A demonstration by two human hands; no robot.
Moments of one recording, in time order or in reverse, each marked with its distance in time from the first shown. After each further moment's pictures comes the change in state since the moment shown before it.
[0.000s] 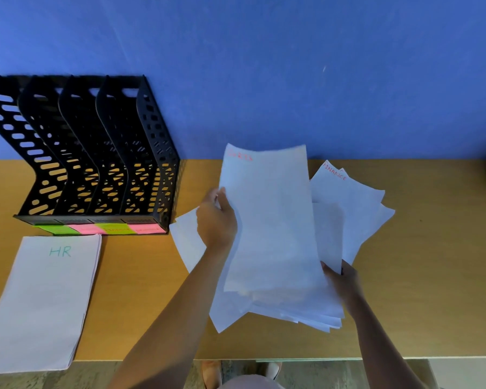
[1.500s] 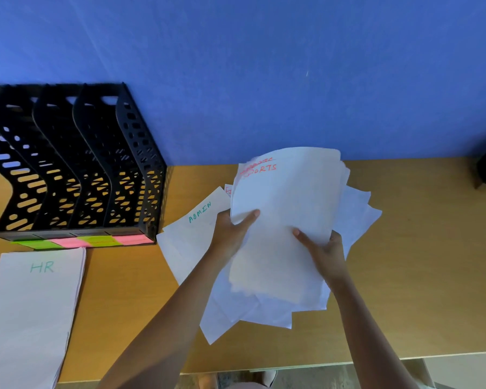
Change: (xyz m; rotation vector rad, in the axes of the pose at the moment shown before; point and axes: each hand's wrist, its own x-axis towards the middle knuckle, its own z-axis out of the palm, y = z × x) left_hand -0.009 -0.012 0.034 -0.436 -0.552 -0.202; right_hand -0.031 -0.126 0.023 0.311 -0.066 -0.326
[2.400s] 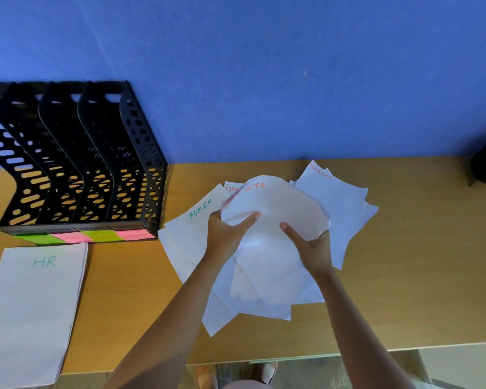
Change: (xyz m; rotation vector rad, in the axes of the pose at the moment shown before) left_hand -0.018 -0.003 -0.007 -0.119 0.079 0.138; right_hand -0.016 -0.009 0.025 -0.012 -0.015 -0.154
